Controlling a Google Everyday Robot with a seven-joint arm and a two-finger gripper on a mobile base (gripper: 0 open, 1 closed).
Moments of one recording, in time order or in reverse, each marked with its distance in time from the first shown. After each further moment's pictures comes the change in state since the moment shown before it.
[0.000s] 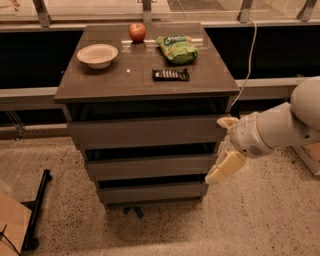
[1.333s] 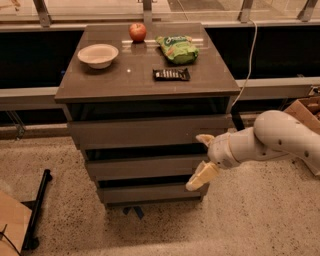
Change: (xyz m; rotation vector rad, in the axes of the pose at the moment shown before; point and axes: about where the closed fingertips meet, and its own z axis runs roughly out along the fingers) arm 0.029 -0.013 0.116 -0.091 -0.125 0.022
